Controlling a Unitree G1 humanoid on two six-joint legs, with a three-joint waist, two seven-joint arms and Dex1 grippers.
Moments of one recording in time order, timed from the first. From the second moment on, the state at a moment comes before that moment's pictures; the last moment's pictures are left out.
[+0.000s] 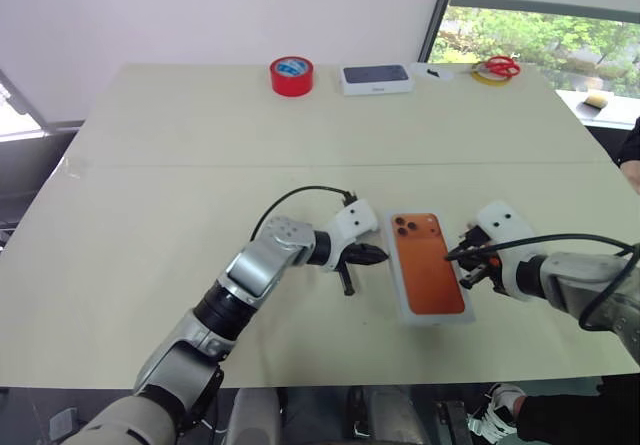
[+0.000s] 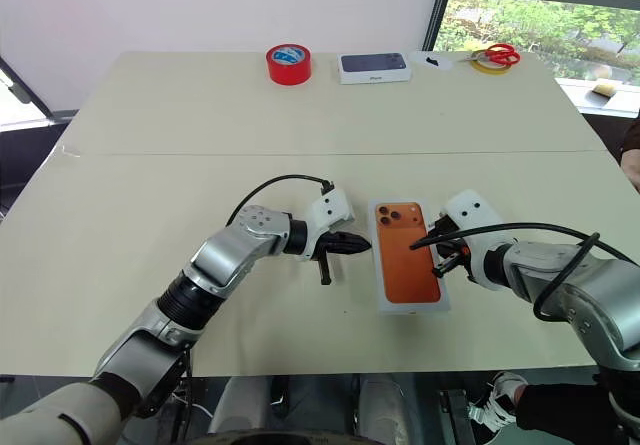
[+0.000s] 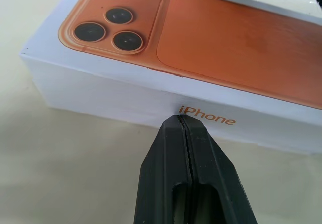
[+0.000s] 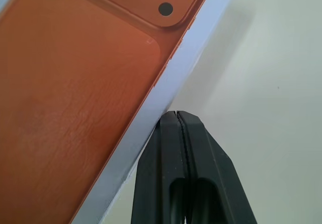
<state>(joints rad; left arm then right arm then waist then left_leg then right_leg) -0.65 0.19 -0.46 0.04 -0.13 0.65 -0.89 -0.17 -0.99 -0.13 -0.59 0.78 1.28 0.28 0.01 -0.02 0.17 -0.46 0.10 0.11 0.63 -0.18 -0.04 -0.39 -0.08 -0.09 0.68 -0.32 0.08</state>
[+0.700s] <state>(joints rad) -0.65 0.16 -0.45 0.05 -0.14 0.69 -0.85 -0.20 -0.92 -0.10 -0.55 0.63 1.27 0.35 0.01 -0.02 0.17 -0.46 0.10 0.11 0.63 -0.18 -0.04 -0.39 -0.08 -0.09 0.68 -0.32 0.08</state>
